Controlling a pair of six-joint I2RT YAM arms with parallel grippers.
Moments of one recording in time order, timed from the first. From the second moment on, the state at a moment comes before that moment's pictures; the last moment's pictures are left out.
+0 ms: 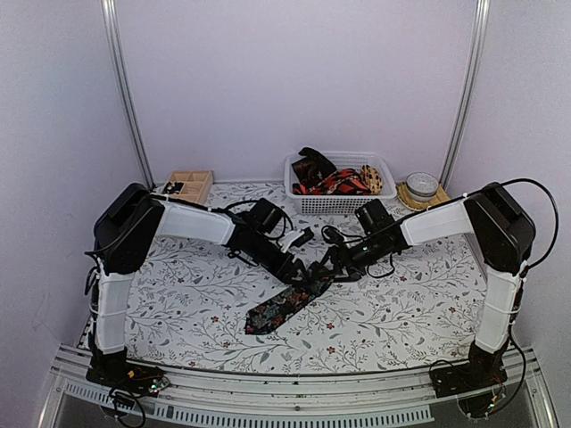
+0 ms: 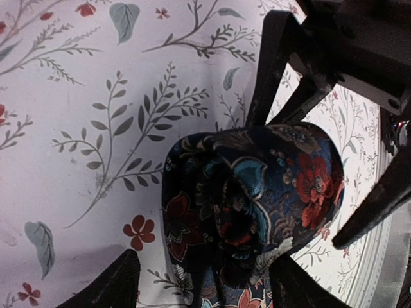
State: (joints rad) left arm -0.76 2.16 1.43 -0.28 0.56 -0.05; right arm 0.59 1.94 1.11 -0.16 -0.80 0.43
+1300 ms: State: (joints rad) left arm -0.76 2.15 1.28 -0.12 0.75 -0.15; right arm 0.63 1.93 1.01 0.04 -0.68 0.54
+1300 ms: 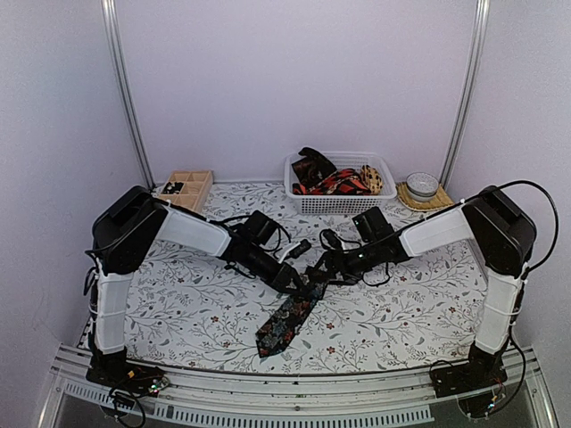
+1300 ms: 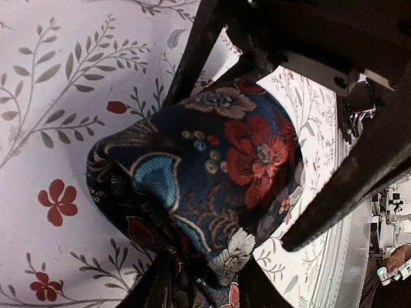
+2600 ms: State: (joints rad) left arm -0.73 2.13 1.17 0.05 0.88 -0.24; right arm 0.68 1.76 0.88 0.03 -0.78 0.60
